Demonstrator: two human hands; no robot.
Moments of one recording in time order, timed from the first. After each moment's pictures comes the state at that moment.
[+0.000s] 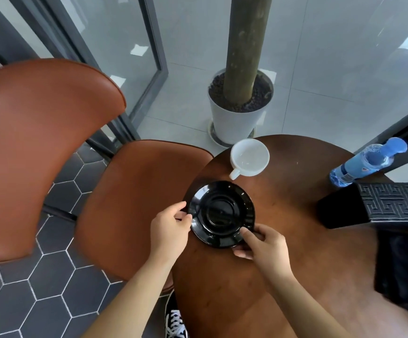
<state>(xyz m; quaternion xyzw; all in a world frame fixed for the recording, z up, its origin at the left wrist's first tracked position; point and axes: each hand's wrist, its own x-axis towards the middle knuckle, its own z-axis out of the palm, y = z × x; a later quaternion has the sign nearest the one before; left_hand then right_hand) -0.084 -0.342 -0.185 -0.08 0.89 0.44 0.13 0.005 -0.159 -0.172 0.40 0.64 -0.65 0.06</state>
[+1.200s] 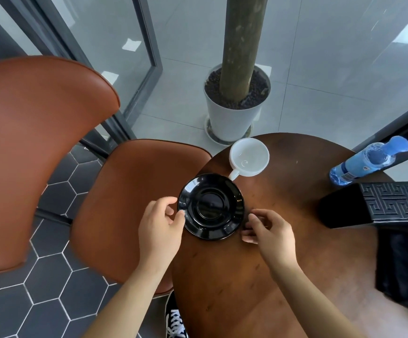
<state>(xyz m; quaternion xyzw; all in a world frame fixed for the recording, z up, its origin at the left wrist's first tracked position) -0.092 -0.353 -0.167 -0.02 0.93 0.37 0.05 -0.013 -0.143 -0.182 0.39 0.71 -0.59 -0.01</state>
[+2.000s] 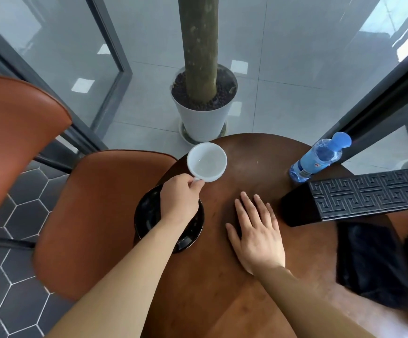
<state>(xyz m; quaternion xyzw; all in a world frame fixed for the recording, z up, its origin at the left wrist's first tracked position) -0.143 -0.211 -0.164 0.04 0.92 0.37 0.15 0.008 -0.075 -0.227 0.16 0.98 -0.09 0.02</state>
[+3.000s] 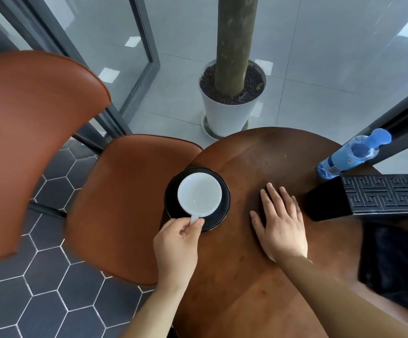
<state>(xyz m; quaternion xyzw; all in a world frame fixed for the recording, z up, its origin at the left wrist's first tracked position) -0.027 -0.300 -0.170 -0.06 0.87 0.49 0.02 0.008 -0.077 -0.226 0.16 0.98 -0.08 0.02</state>
